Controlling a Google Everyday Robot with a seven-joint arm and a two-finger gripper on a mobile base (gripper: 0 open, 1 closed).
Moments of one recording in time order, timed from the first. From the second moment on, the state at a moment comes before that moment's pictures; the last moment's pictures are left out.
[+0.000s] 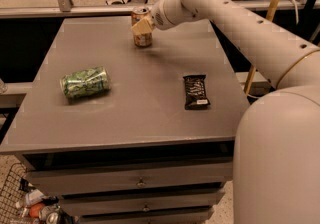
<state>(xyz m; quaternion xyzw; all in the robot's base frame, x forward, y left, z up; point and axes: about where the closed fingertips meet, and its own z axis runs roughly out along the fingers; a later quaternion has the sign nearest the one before) 0.808 0.038 0.887 -0.39 0.79 0.17 0.45</state>
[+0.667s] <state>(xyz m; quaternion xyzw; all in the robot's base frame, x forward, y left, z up) 0.809 0.028 0.901 -0.39 0.78 0.17 0.46</state>
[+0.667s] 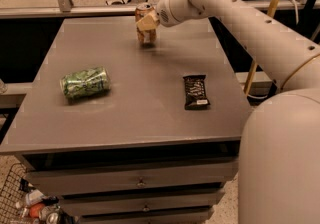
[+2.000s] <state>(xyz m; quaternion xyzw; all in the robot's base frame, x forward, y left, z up) 0.687 -0.078 0.965 -0.35 0.81 0.09 0.46</state>
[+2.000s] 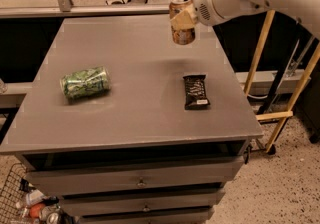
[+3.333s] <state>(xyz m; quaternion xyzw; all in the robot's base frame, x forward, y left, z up) 0.641 -0.117 0.914 -0.31 0.84 0.10 0.44</state>
